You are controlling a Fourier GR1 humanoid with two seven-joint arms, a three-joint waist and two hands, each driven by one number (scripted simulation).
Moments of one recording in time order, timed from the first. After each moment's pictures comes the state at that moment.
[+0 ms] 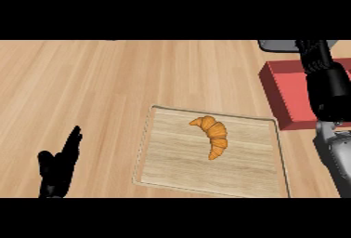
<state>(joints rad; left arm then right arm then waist) 0.08 0.36 -0.21 -1.34 0.27 0.28 0.00 -0.41 -0.44 0.11 -1.55 -0.15 -0.25 0.00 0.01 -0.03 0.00</state>
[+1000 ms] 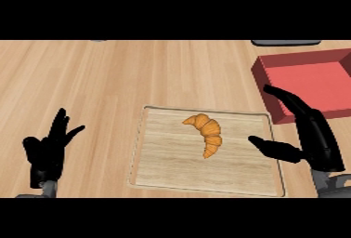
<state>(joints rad) 0.01 0.36 -0.14 -1.42 0.21 0.38 0.04 -0.16 -0.57 0.35 -1.74 0.37 -0.37 0.18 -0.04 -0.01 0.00</state>
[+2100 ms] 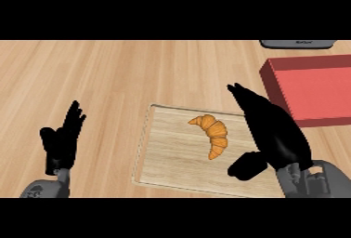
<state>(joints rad) -0.08 0.29 -0.11 -1.31 0.18 0.32 -0.01 -0.47 -0.46 0.53 -1.92 0.43 0.21 1.03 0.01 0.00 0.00</state>
